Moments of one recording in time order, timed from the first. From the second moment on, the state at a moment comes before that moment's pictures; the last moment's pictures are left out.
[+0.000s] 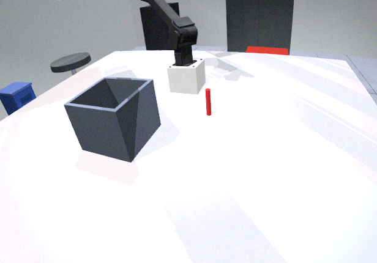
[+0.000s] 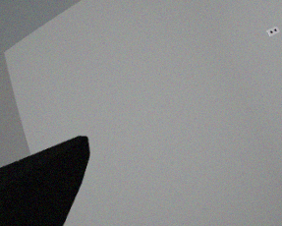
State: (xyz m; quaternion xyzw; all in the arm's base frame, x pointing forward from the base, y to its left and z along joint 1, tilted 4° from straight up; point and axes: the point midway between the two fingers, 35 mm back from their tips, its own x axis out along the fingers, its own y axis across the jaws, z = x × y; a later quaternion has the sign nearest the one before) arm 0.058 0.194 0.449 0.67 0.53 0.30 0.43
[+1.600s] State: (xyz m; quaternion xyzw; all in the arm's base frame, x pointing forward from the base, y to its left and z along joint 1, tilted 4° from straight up) arm 0.156 0.186 0.137 0.54 0.59 -0.31 0.52
